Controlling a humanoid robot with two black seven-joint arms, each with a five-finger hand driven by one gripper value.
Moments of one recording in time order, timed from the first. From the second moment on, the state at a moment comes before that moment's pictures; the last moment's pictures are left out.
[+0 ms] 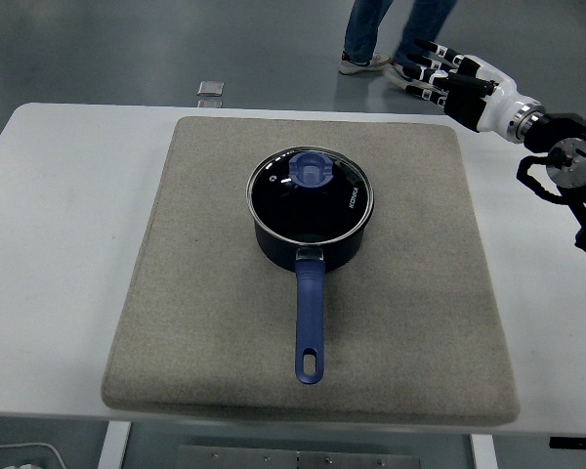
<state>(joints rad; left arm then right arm) -0.02 0.00 -0.14 -0.07 0.08 -0.05 -0.04 1.12 -0.19 0.50 0.39 -0.07 0.41 0.01</state>
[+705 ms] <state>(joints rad) -0.02 0.00 -0.14 -0.07 0.08 -0.05 -0.04 1.12 -0.19 0.50 0.39 -0.07 0.41 0.02</state>
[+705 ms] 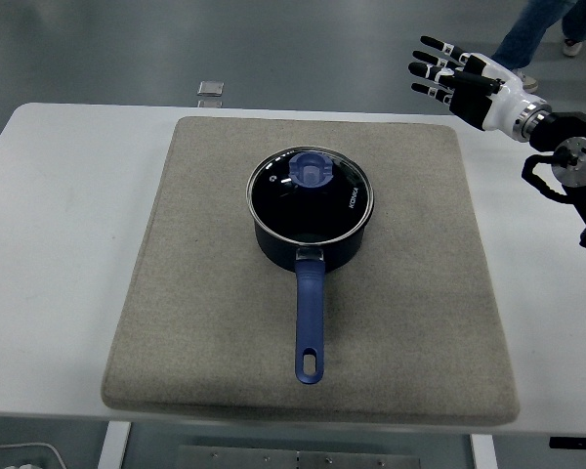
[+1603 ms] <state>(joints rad) -0.02 0.00 -0.14 -0.07 0.08 -0.05 -0.04 1.17 -0.19 0.47 0.41 -0.16 0.42 0.02</state>
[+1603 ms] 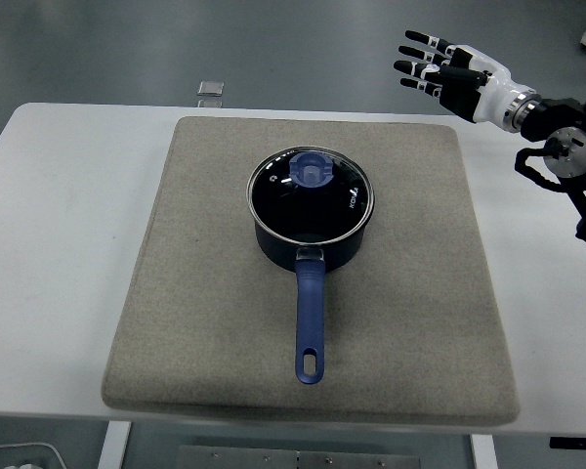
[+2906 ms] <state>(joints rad) -0.02 0.00 -0.14 -0.07 0.08 -0.05 -0.04 1.60 -0.27 -0.04 0.89 -0.80 0.42 0.03</state>
